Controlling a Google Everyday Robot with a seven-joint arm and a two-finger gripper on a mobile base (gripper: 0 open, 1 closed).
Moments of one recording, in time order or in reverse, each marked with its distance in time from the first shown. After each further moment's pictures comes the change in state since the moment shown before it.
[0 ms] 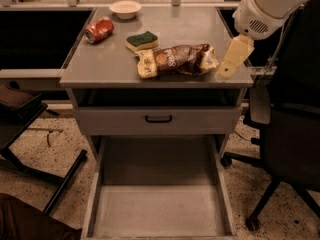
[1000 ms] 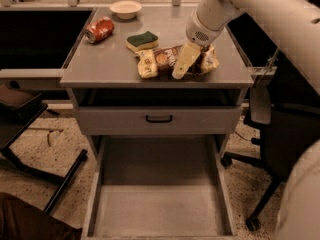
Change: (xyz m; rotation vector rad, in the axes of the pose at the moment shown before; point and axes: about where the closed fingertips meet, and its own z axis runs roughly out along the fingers) arm -0.075 -0.032 0.124 -0.057 -0.104 -0.042
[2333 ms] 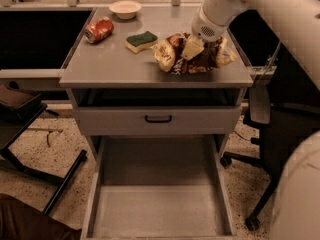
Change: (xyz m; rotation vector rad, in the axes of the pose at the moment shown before) arm -0.001 -0.003 -0.003 -0.039 0.004 0.034
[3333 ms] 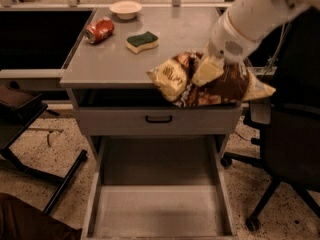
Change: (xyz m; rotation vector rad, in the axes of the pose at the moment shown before) arm 0.020 0.128 -0.093 -0.135 -0.013 0.040
